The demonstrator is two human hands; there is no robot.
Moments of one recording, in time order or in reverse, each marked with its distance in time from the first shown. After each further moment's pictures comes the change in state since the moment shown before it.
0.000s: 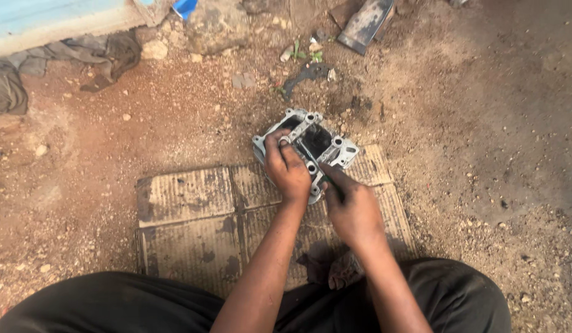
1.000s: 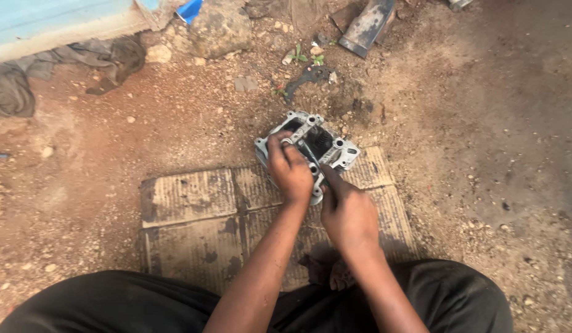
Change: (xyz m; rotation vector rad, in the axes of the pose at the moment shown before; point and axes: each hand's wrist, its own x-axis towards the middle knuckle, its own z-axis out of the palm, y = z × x) left_hand 0.000 0.009 -0.001 0.022 -0.019 -0.058; right_hand -0.011 -0.012 0.008 -0.159 0.108 -0.056
